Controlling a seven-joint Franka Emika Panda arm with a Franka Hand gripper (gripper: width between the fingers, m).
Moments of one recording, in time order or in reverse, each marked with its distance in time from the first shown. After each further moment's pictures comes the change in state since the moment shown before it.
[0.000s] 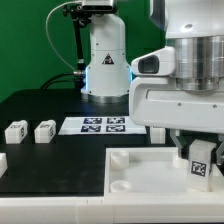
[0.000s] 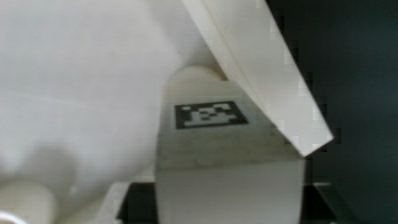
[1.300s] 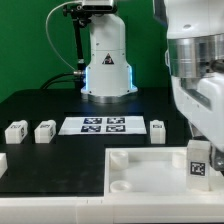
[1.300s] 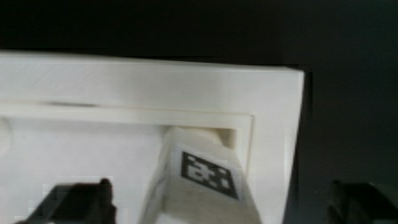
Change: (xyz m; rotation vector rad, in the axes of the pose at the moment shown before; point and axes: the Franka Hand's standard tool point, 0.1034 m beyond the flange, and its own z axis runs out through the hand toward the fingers) arm -0.013 -0.008 -0.002 0.010 -0.065 0.442
